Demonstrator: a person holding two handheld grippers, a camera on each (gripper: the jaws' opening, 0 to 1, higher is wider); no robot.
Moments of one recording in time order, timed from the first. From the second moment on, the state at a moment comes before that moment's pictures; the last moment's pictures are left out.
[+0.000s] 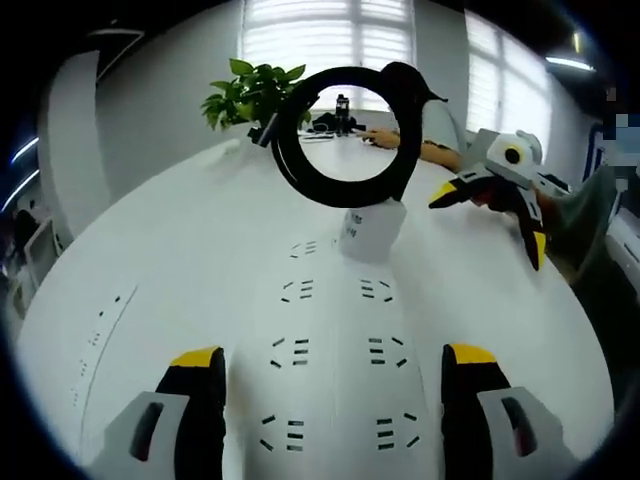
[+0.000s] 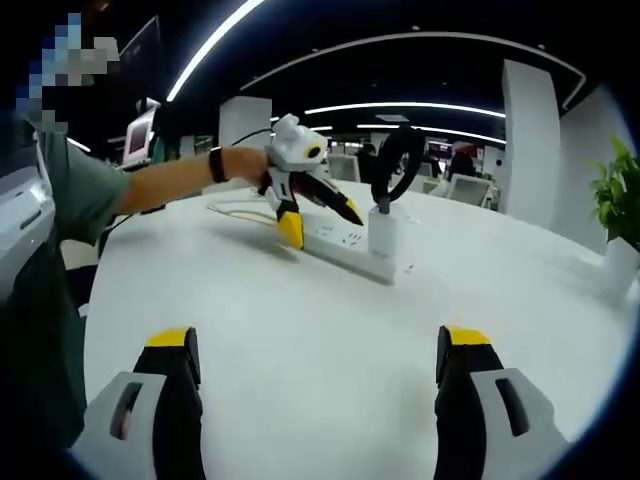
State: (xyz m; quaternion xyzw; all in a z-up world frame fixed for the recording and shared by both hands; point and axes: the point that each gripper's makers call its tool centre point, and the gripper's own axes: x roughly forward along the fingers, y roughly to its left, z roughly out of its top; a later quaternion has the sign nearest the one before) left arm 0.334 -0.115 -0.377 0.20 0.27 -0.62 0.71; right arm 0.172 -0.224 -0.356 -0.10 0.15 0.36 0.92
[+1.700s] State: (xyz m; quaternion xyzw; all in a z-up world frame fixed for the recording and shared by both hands) left arm 0.325 -0.123 -0.386 0.21 0.28 -0.62 0.70; right arm 0.177 -0.221 -0.353 -0.10 0.14 0.35 0.92
